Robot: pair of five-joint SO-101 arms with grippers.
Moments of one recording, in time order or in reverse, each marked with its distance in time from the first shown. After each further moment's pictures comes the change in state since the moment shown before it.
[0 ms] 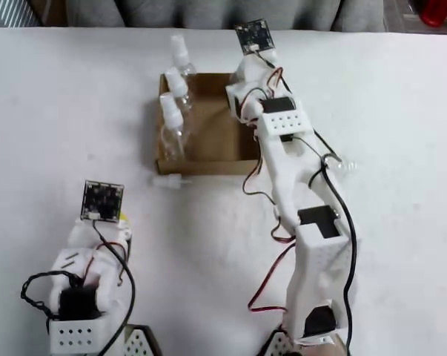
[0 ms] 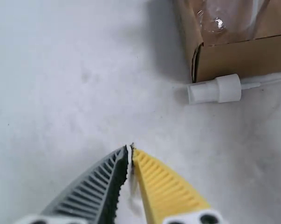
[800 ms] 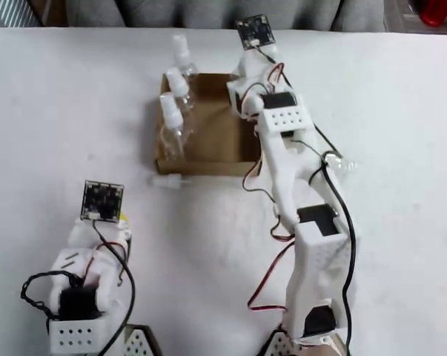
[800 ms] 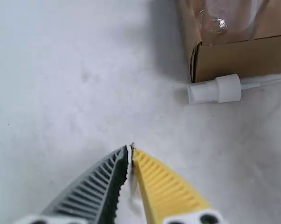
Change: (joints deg) left arm 0.1 0.0 0.0 0.0 0.0; right arm 0.1 0.3 -5.7 5.2 0.0
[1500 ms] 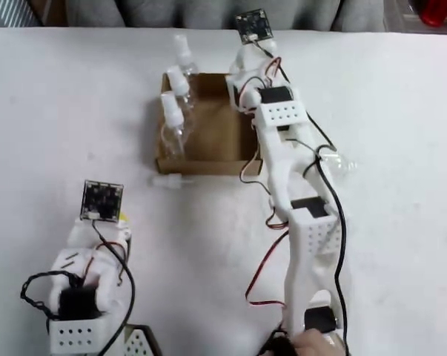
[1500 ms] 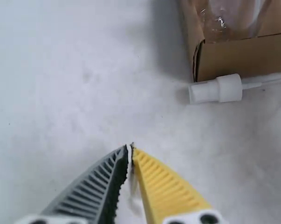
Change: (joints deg) left arm -0.2 0.0 0.0 0.0 0.0; right arm 0.1 11.3 -11.3 -0.7 0.1
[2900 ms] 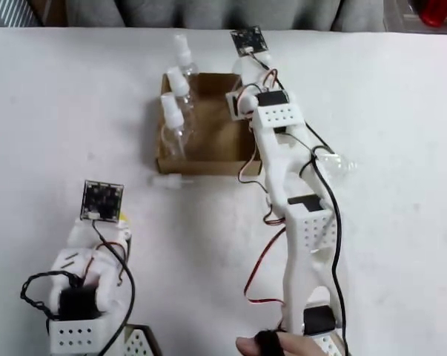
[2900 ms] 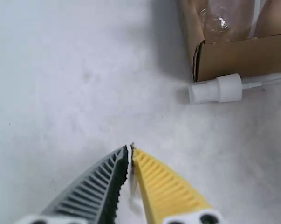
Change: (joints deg) left arm 0.0 0.0 0.0 0.0 0.0; right arm -0.2 2.4 -0.6 6.9 0.0
